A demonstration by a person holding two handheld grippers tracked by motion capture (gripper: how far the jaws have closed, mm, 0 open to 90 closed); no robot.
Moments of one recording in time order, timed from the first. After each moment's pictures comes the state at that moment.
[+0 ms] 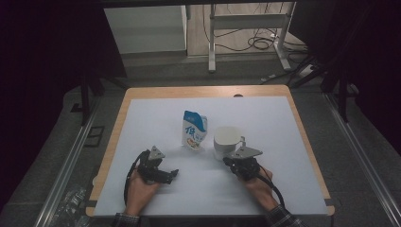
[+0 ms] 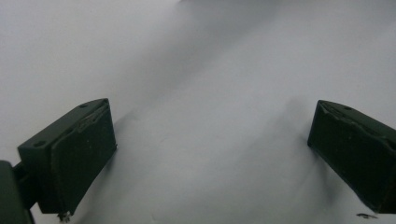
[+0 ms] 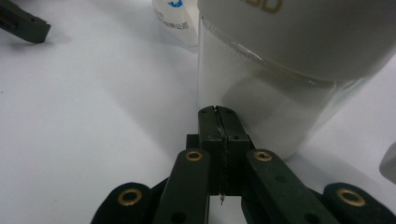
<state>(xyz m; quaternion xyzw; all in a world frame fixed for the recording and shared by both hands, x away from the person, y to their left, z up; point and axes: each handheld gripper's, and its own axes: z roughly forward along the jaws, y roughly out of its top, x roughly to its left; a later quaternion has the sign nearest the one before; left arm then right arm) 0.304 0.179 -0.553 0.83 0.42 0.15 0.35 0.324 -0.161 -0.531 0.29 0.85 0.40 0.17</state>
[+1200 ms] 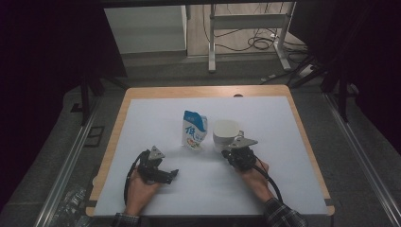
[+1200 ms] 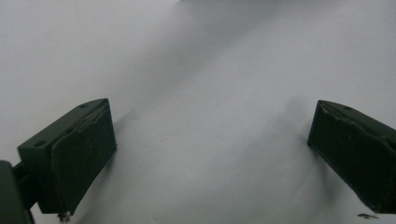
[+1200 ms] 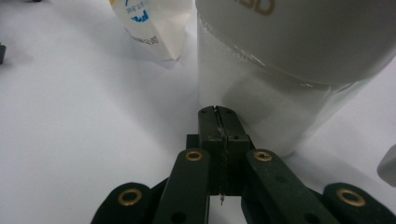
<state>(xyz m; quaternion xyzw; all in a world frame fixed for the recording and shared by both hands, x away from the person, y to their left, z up) 0.304 0.179 -0.553 0.83 0.42 0.15 0.35 0.351 -0.150 -0.526 0.32 0.85 0.38 0.17</state>
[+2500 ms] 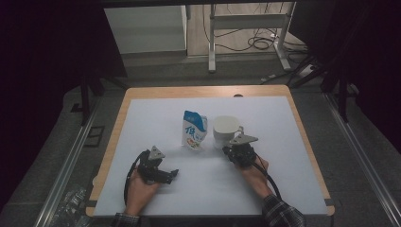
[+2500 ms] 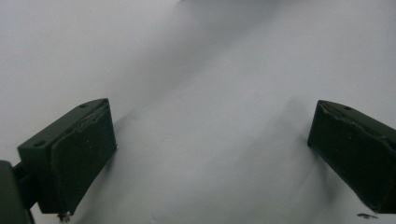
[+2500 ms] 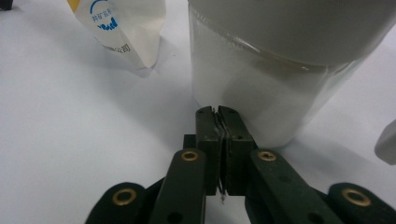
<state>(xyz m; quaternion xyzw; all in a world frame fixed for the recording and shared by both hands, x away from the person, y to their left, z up) 0.304 0.179 -0.553 0.83 0.42 0.15 0.35 0.362 -0.151 -0.528 0.34 0.84 0.38 0.18</state>
